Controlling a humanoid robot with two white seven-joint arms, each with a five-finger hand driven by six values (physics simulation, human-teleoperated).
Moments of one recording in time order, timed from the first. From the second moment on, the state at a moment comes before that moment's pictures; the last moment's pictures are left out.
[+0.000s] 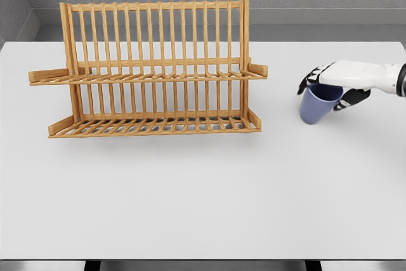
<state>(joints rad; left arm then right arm) 0.06 0.00 -0.23 -0.20 0.14 -0.03 0.10 -0.78 -0.86 0.71 -1.23 0.26 -0.61 0.61</state>
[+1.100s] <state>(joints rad) 0.06 0.00 -0.23 -0.20 0.14 -0.03 0.10 -0.92 -0.86 0.65 -1.27 0.26 -0.61 0.61</state>
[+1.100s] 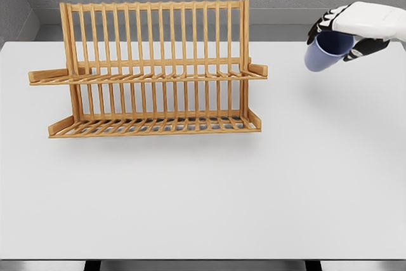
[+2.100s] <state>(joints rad) 0.06 0.00 -0.23 -0.20 0.14 -0.03 0.10 -0.97 -0.84 0.63 -1.58 0.26 -0.61 0.61</state>
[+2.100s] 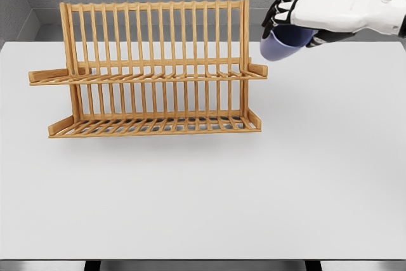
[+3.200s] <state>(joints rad) 0.06 0.00 -0.23 -0.20 0.14 -0.03 0.10 -0.97 -0.80 0.68 -1.72 0.29 -0.61 0.61</state>
